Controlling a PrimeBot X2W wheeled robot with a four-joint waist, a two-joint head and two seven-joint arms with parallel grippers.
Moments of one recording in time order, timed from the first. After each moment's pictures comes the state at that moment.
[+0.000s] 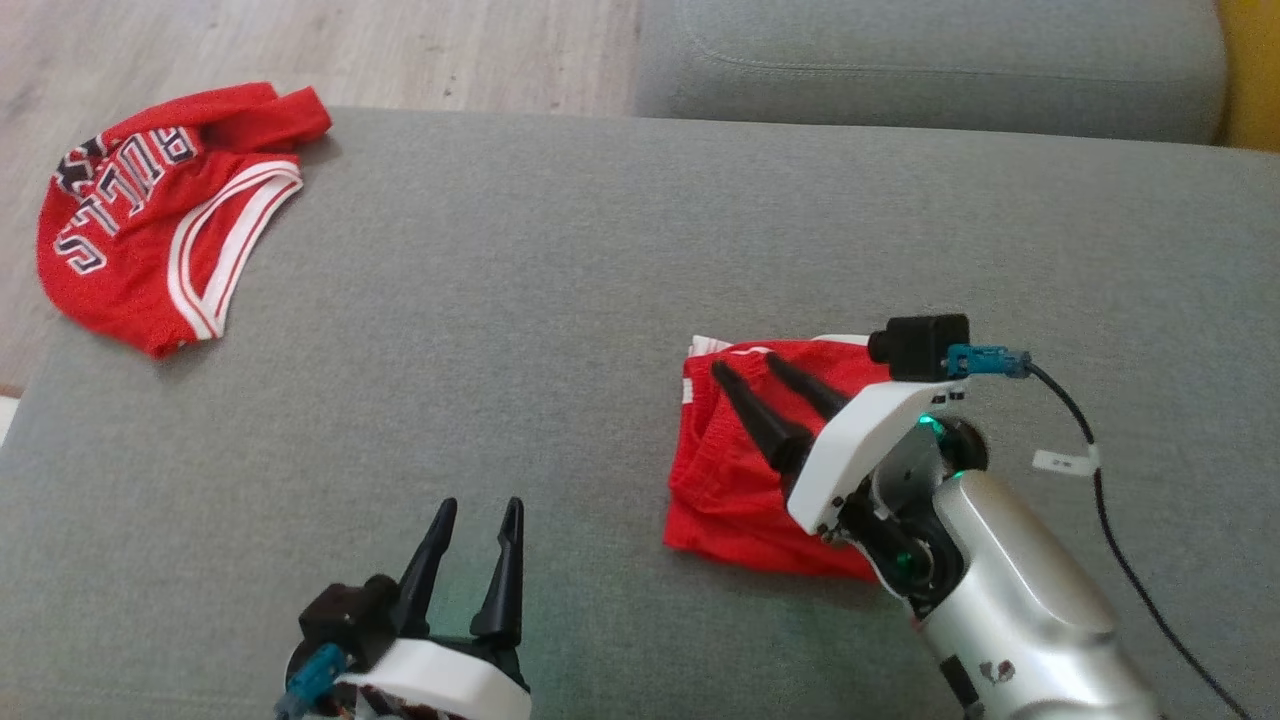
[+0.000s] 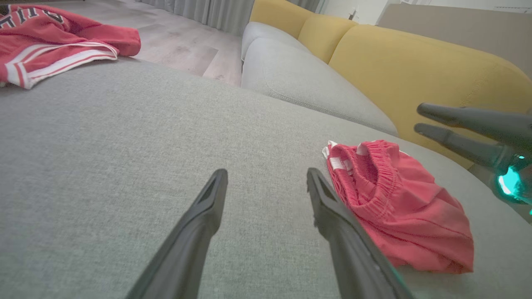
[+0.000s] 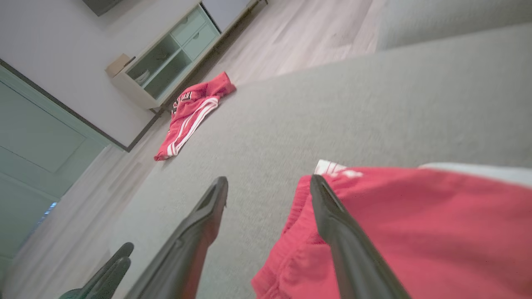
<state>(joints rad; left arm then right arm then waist) -0.09 0.16 -0.53 0.35 -0.62 0.01 -0.25 -0.41 -0.06 0.47 0.47 0.73 0.12 0.29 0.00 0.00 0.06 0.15</state>
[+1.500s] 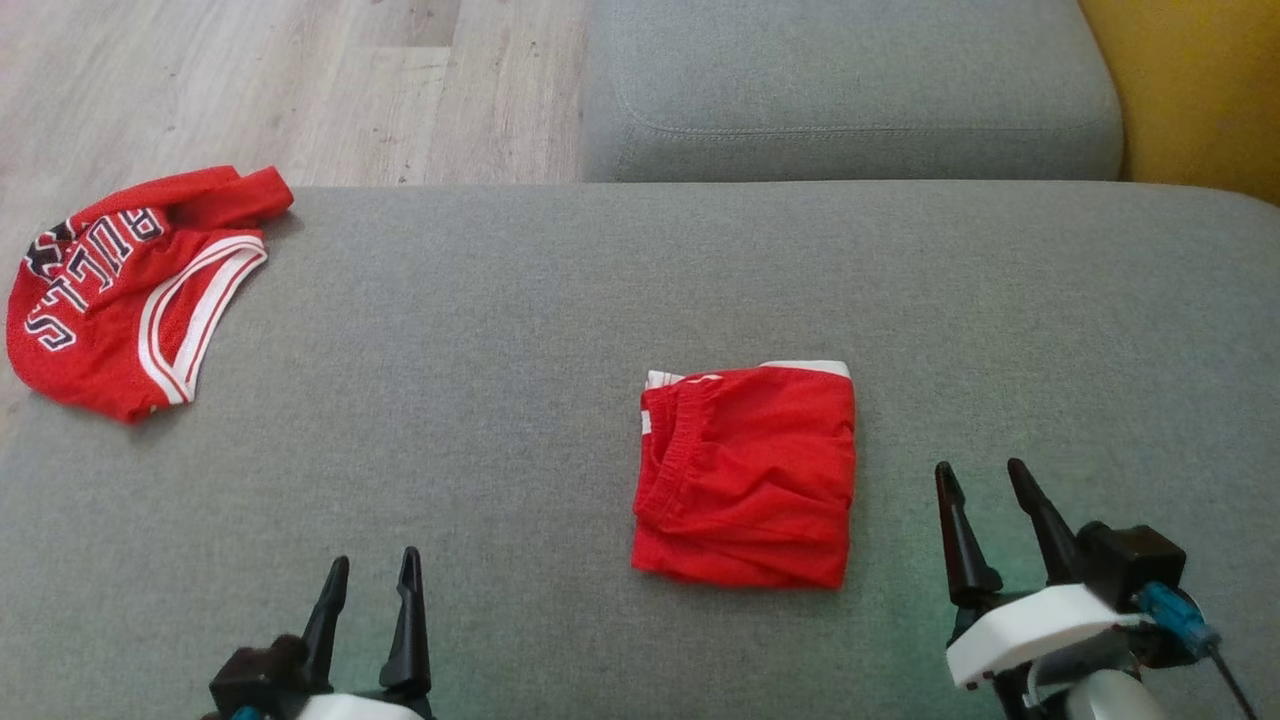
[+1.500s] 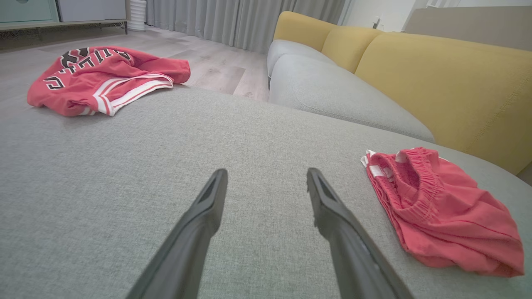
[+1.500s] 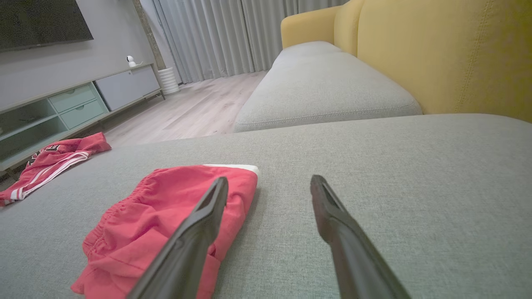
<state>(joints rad) 0.04 0.22 -0.38 0.30 -0.57 0.07 -0.25 0.01 -0.05 0.07 0.31 0.20 0.12 -0.16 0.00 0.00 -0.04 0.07</state>
